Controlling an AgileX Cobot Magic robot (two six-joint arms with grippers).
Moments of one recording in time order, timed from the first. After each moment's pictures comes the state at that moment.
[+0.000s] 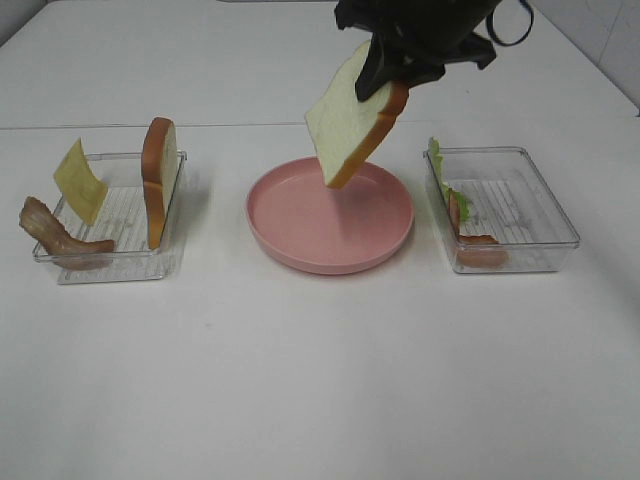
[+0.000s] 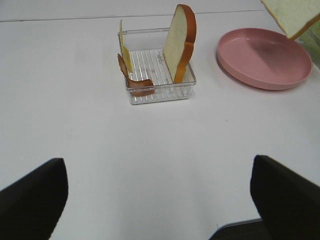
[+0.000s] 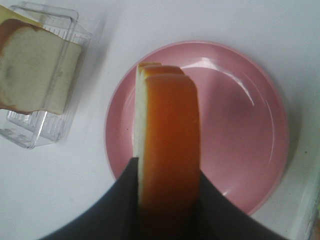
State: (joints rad) left arm 0.05 0.00 -0.52 -0.23 1.08 0.11; right arm 0.33 2.00 -1.71 0.39 0.87 -0.03
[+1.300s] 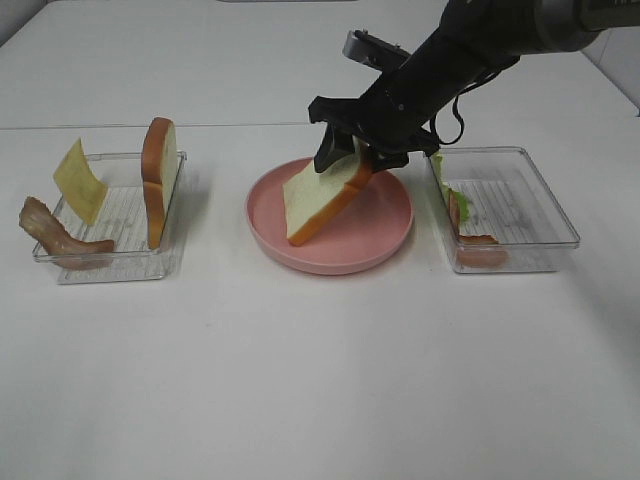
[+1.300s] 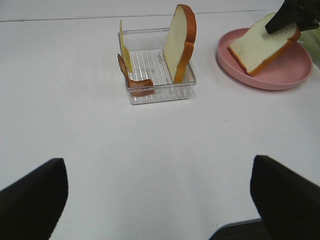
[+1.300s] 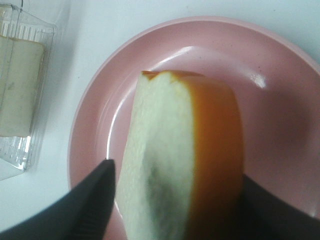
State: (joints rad) left arm 0.05 0.00 -0.52 -0.23 1.08 0.11; right arm 0.33 2.26 -1.71 0.58 0.71 -0.20
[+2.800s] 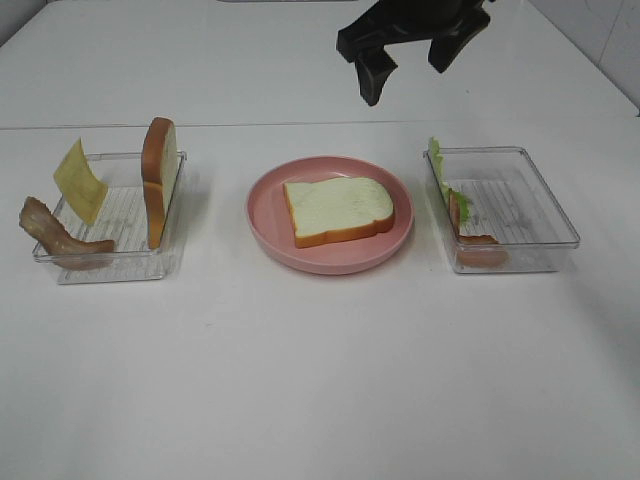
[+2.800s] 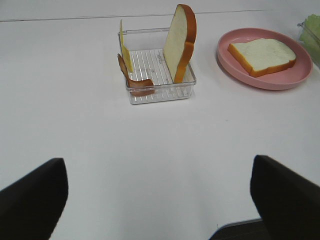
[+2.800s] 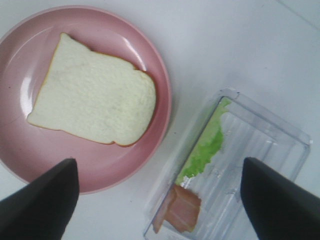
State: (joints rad) left arm 0.05 0.00 -0.52 -0.23 1.08 0.11; right arm 0.47 2.12 -2.07 -0.17 1.21 -0.01
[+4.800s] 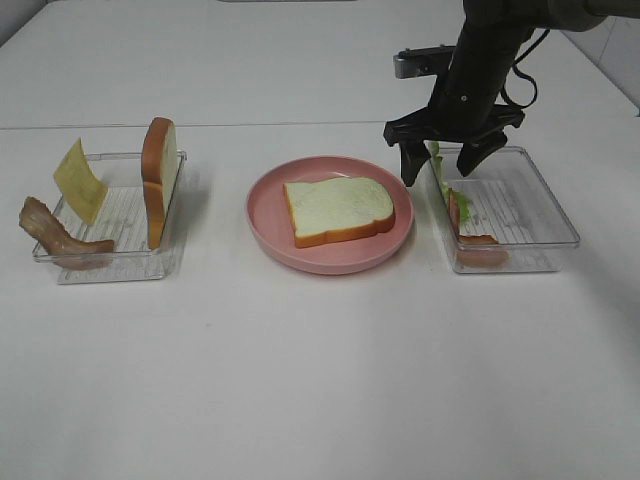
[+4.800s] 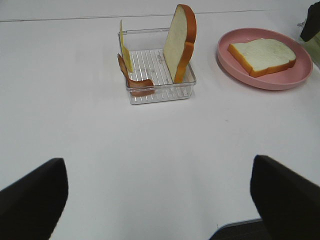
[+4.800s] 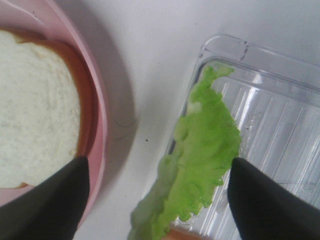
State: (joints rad) left arm 0.05 0.00 -0.52 -0.23 1.08 0.11; right arm 0.26 2.34 -1.94 0.01 1.02 0.01
